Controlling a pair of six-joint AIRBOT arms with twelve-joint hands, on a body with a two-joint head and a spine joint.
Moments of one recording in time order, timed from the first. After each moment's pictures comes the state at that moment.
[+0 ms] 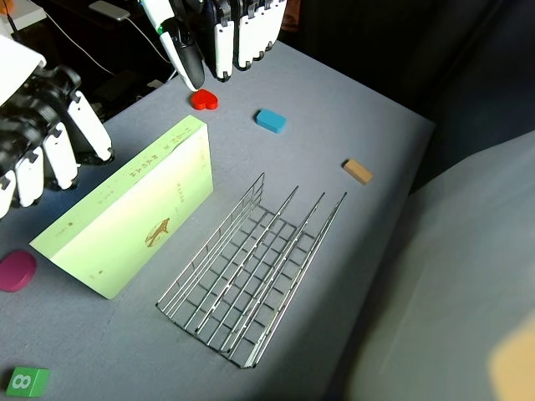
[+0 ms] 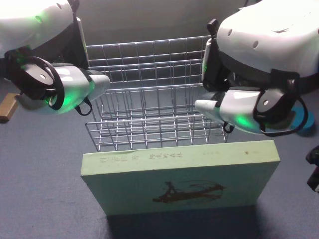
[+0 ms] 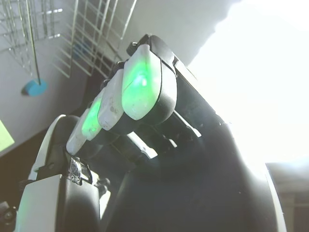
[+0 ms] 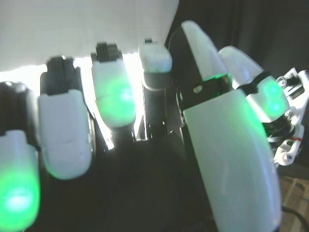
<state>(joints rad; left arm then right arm) -0.04 -0.60 0.39 1.25 0.77 -0.17 -0.04 -0.90 0.40 -1.28 -0.84 0.28</state>
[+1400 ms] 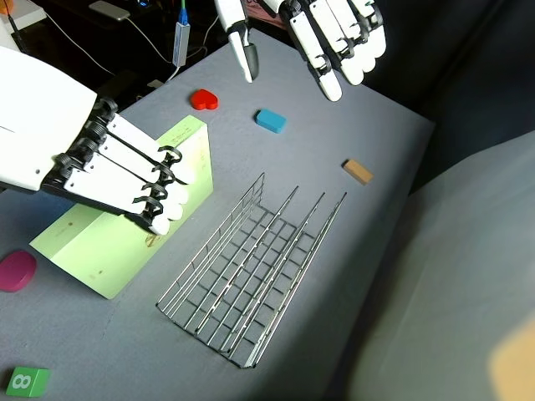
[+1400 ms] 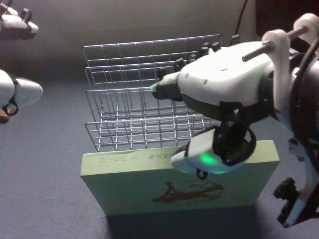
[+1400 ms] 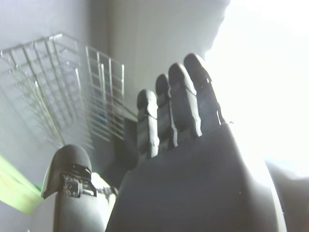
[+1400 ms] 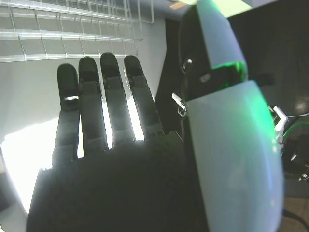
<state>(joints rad) -0.08 -0.48 0.54 1.02 0.68 0.50 -0.04 -1.09 0.49 -1.01 -0.94 0.22</state>
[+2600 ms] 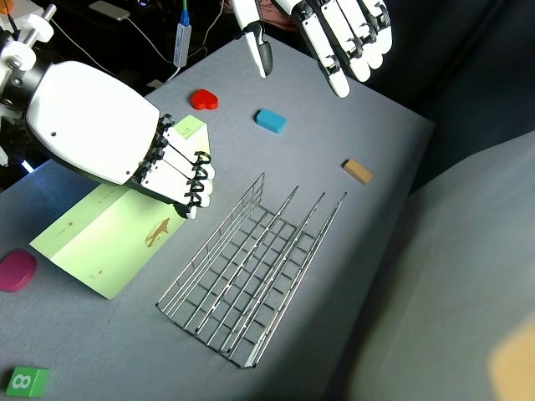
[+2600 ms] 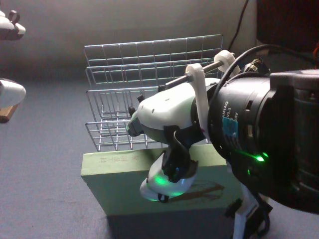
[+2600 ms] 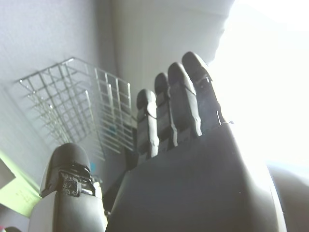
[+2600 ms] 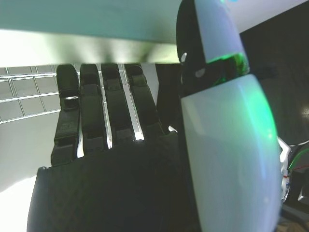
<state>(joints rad) -0.12 -0.46 0.56 0.94 0.70 0.65 -0.12 -1.31 0.64 -0.91 -0.99 0.27</state>
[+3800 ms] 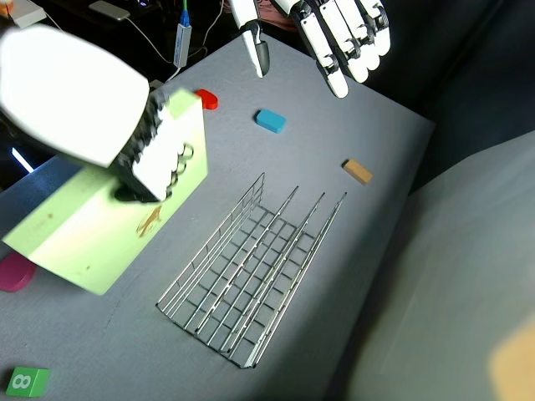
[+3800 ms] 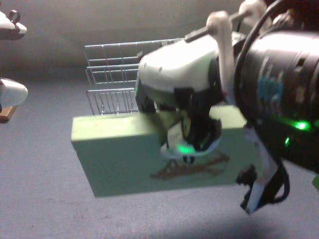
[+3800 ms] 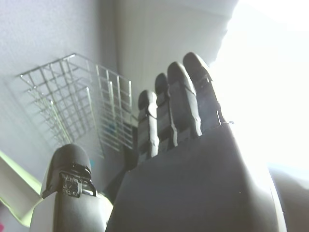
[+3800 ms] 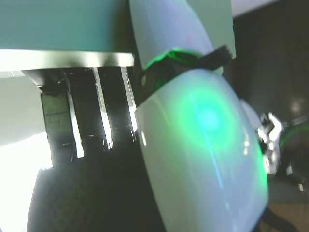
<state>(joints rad) -0.14 -0.46 0.56 0.92 0.71 0.65 0.01 -1.22 0.57 -0.96 -0.96 0.21</state>
